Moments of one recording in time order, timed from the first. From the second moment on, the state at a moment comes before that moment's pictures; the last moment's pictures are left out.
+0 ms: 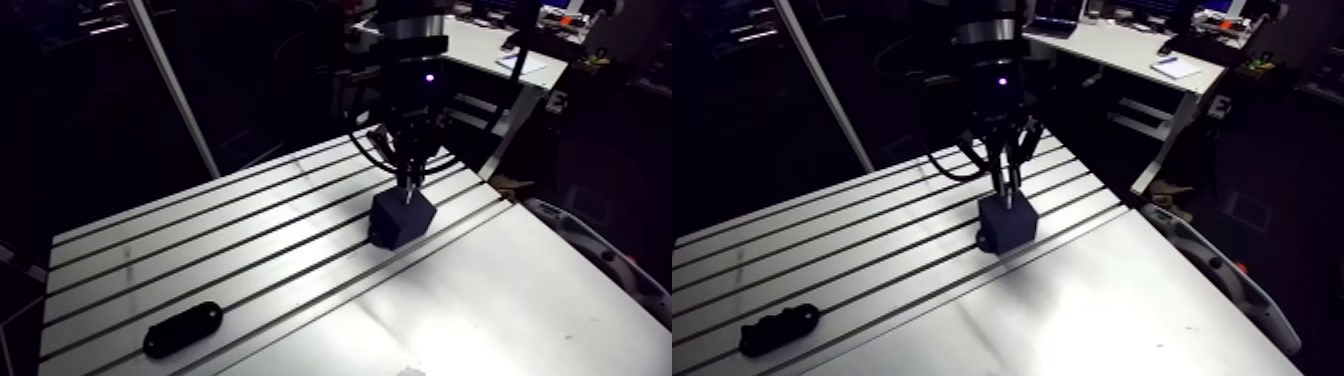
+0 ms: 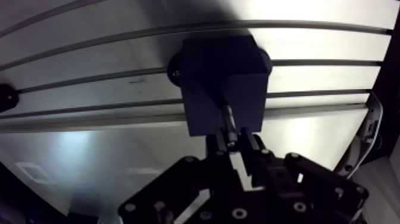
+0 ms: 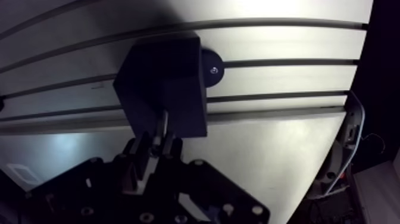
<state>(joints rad) -0.52 -1.19 1.66 -1.65 -1.71 -1.96</state>
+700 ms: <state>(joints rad) -0.52 -1.19 1.68 -1.66 -1.71 -1.96</state>
